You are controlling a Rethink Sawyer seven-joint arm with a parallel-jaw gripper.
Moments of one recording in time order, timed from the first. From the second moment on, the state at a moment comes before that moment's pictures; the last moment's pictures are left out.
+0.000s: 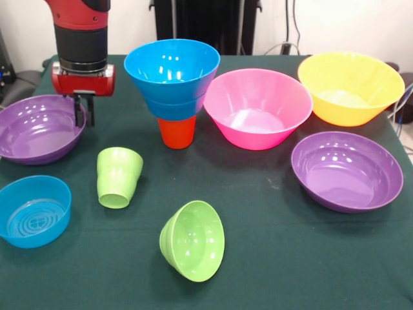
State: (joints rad) arm -0.85 -0.52 0.33 1.67 -0.81 0.33 1.68
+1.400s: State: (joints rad) arm -0.88 -0.87 0.41 1.71 -0.64 0.71 1.68
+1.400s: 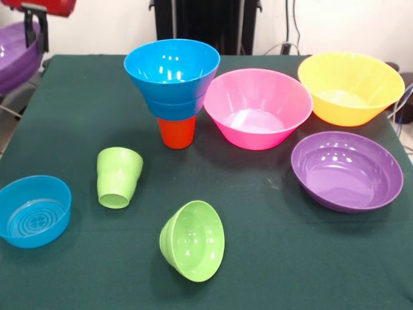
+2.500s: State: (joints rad) arm -0.80 -0.98 0.45 1.70 -0.53 0.97 1.68
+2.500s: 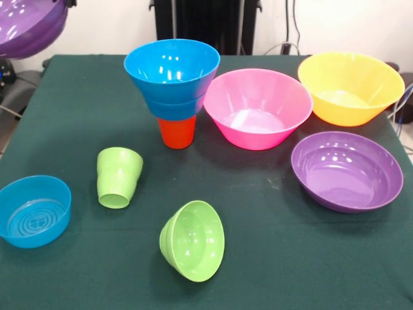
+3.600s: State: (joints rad) arm -0.57 -0.98 0.42 1.63 -0.53 1.03 1.68
